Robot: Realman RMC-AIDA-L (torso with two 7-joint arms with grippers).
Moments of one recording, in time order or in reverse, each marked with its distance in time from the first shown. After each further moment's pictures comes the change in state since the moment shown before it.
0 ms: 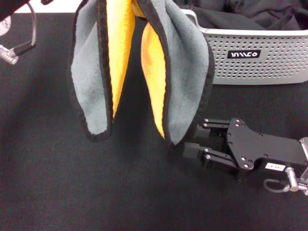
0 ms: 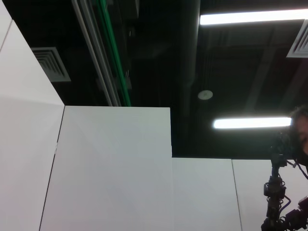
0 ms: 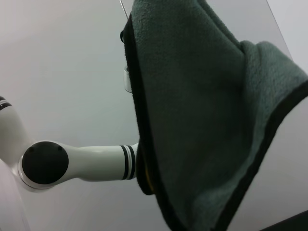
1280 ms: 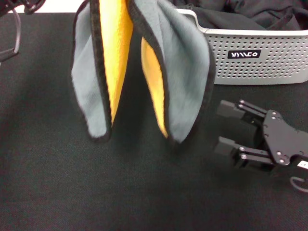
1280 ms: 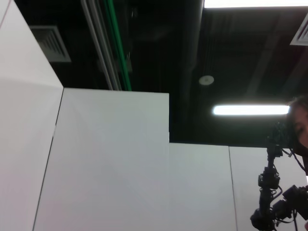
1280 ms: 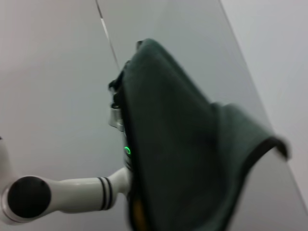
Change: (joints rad) left arm 0.051 0.004 -0.005 0.111 0.018 0.004 -0.110; right arm -0.106 -0.028 0.099 -0.042 0.005 0.074 -0.041
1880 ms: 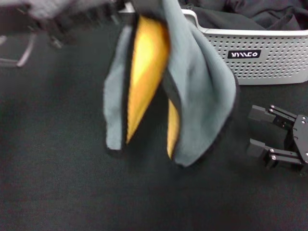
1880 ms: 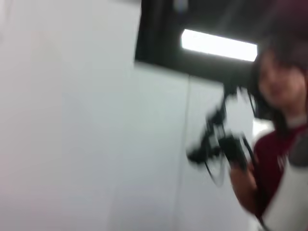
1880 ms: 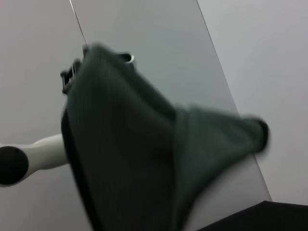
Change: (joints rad) left arm -0.046 0.063 0.106 0.124 0.108 0.026 -0.221; right arm -0.021 -0.089 0.006 0.044 -0.005 -0.013 0.012
